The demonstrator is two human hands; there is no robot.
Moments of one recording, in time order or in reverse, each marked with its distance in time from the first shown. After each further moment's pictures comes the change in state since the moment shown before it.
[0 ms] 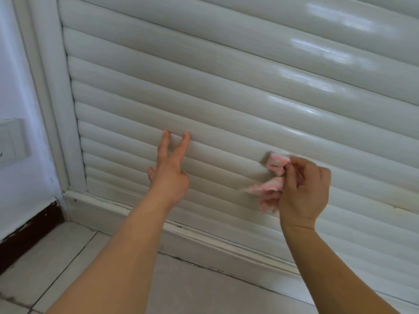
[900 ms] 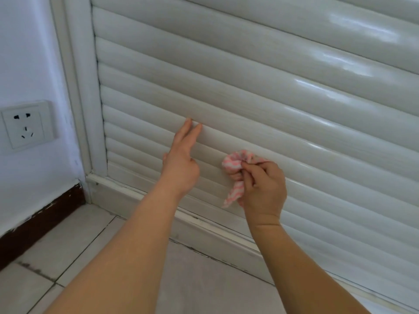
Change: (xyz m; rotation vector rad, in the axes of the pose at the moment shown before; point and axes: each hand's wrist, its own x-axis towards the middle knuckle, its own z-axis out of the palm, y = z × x) left_hand 0.011 -0.023 -0.007 -0.087 0.064 0.080; right_hand -0.063 -0.015 0.066 0.106 -0.299 -0.252
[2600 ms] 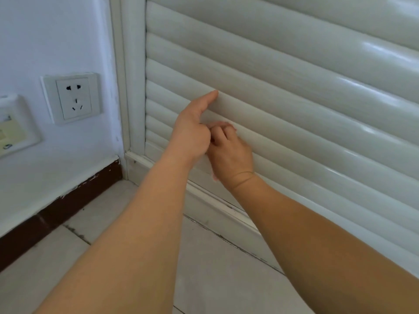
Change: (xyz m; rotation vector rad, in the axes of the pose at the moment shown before) left_hand 0.007 0.008 -0.053 -0.282 0.122 -0.178; right_hand 0.011 -0.060 0.113 -0.332 -0.301 -0.764
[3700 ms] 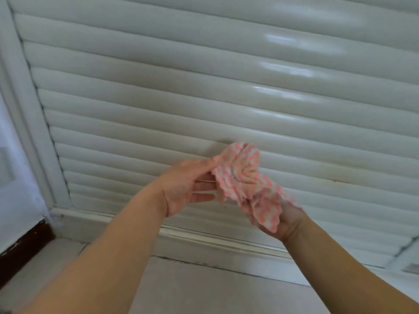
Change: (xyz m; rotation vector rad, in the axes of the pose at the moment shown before) left_hand -0.085 0.074 0.111 -0.211 -0.774 -0.368; right_hand -0.153 0.102 -0.224 2.129 0.135 0.989
